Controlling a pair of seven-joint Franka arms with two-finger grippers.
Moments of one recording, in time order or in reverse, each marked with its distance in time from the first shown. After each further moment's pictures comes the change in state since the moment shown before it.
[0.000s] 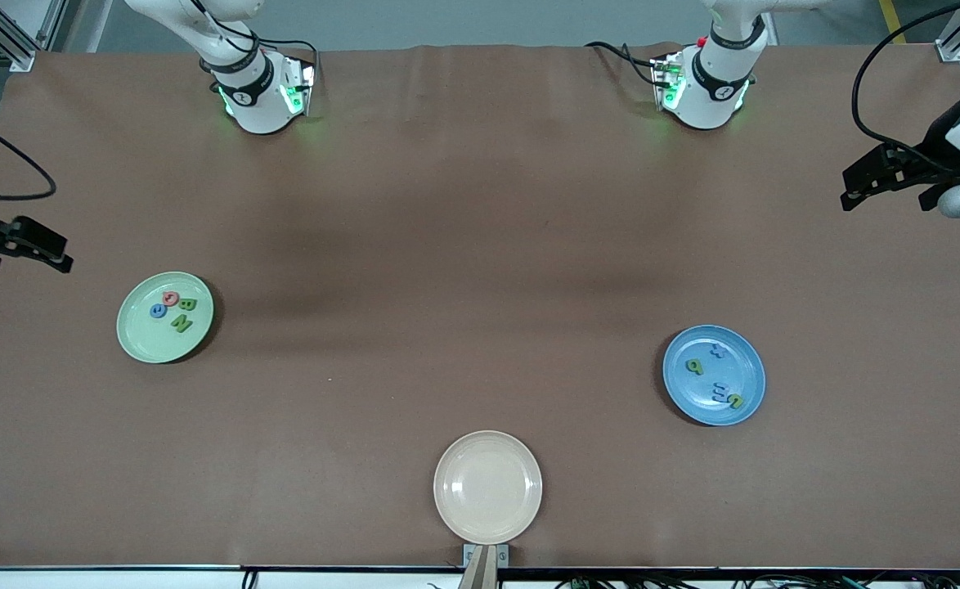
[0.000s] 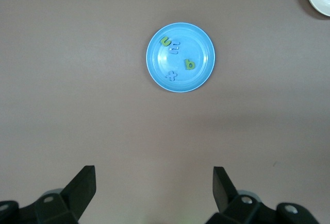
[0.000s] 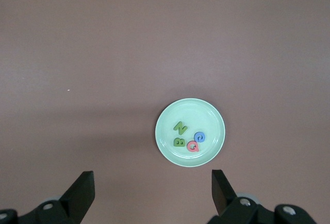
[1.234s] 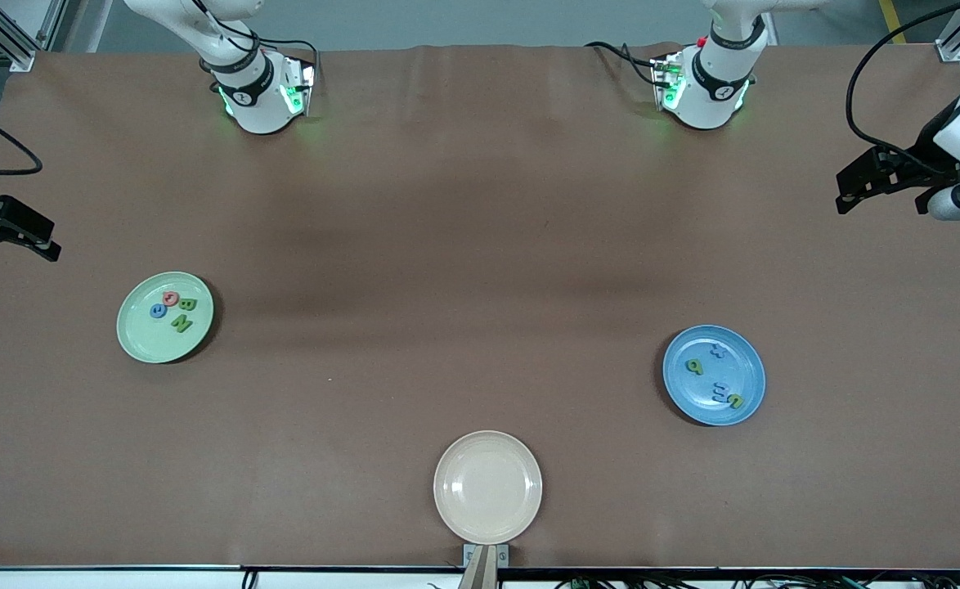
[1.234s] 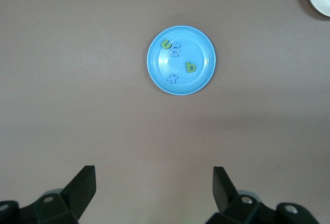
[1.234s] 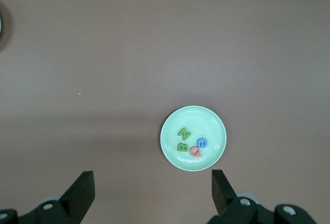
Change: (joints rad) left arm 0.004 0.006 -0.020 0.005 0.019 0.009 -0.007; right arm 0.025 0.006 0.000 0.068 0.000 -0.025 -0.021
